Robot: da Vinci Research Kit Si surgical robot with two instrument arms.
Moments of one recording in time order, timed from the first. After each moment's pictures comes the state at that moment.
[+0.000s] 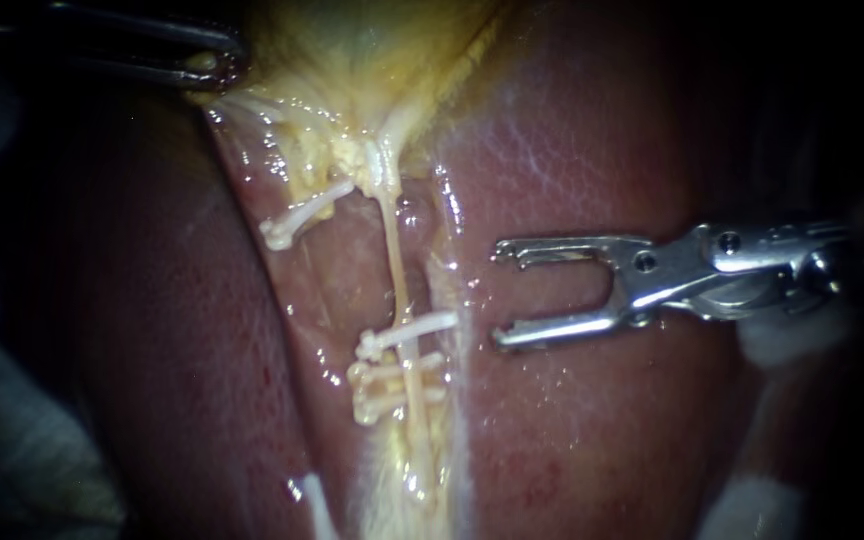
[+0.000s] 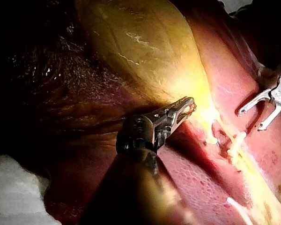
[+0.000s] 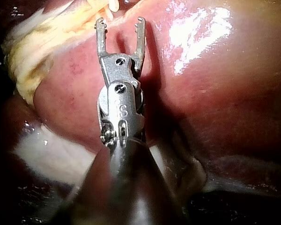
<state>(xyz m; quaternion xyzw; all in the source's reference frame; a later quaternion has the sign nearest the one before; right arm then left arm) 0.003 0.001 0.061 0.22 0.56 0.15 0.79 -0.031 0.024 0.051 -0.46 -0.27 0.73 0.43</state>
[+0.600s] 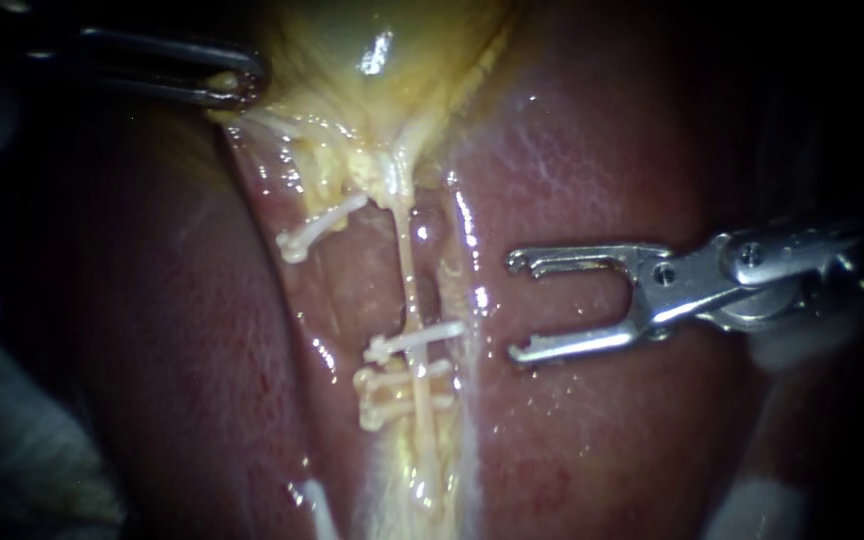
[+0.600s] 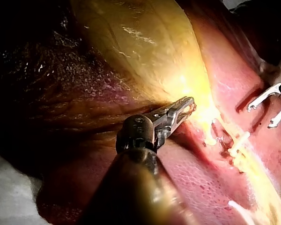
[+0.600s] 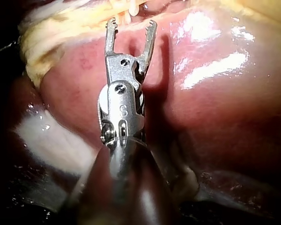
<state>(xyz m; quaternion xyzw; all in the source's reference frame) 0.001 0.001 0.059 0.21 0.56 0.11 0.79 -0.034 0.023 0.055 -0.46 -0.26 0.73 0.43</state>
